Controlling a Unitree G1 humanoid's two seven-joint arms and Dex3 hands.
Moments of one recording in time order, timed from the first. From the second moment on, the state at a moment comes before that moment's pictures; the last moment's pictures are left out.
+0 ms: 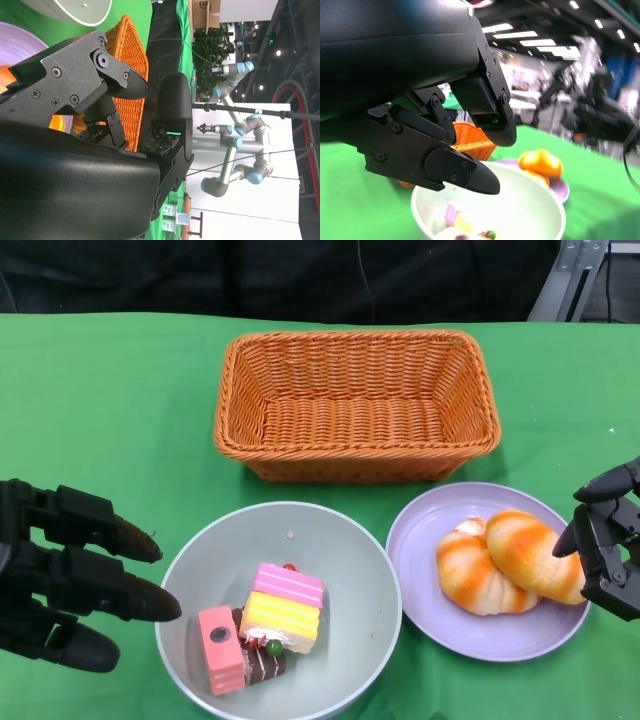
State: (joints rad) left arm -0.30 0.68 0.01 0.56 0.03 -1.53 -0.51; right arm 0.07 -0.04 -0.15 -0.12 0.32 -0.24 0.22
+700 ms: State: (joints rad) left arm -0.34 0.55 0.07 0.57 0.49 -1.61 -0.26; right arm 0.06 -0.02 -0.15 -0.12 0.34 -0.22 0.21
